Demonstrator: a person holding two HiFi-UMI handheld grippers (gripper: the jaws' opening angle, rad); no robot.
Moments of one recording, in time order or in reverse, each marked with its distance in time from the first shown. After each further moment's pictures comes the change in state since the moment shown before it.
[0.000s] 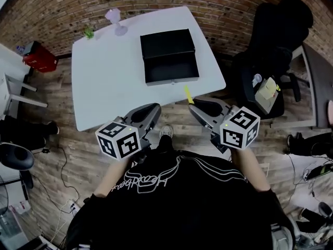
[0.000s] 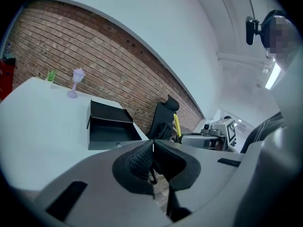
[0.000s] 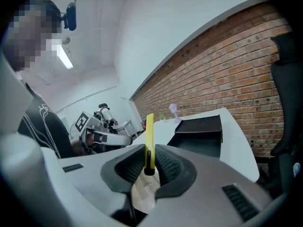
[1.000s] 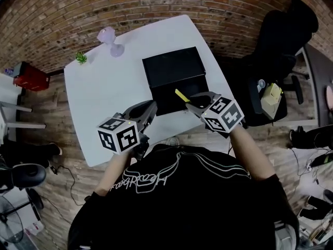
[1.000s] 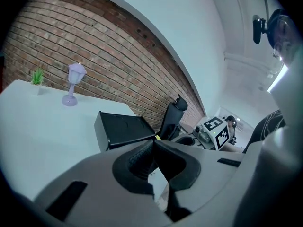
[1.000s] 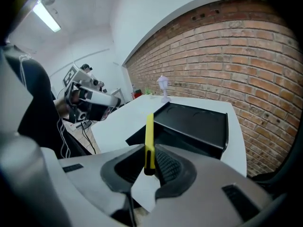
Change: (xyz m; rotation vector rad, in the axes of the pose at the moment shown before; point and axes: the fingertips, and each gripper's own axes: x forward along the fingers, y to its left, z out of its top) left arm 0.063 0.132 0.080 -0.012 0.083 -0.032; right arm 0.138 -0.120 -0.002 -0.164 0.393 -0.117
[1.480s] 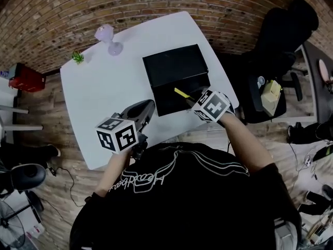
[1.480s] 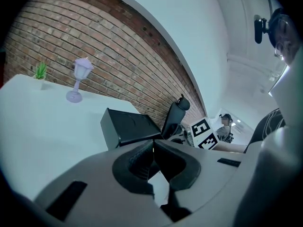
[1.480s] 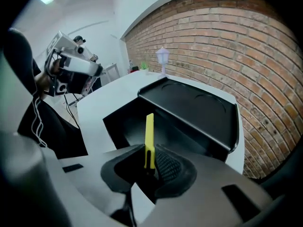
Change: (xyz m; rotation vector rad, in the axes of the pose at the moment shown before) left arm 0.001 0.029 -0.006 -0.029 0.011 0.003; right arm 0.055 -0.035 -0.033 -0.105 0.256 -0.087
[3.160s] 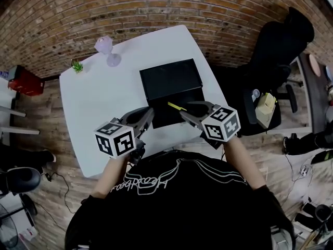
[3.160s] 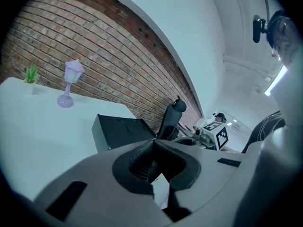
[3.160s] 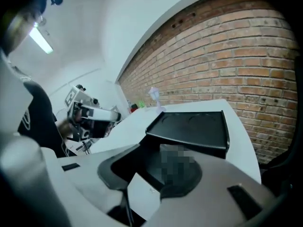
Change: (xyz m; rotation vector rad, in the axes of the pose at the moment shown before) left arm 0.014 -0.014 0.019 0.028 -0.016 -0.045; right arm -0.064 0.009 0.039 0.285 -0.413 0.113
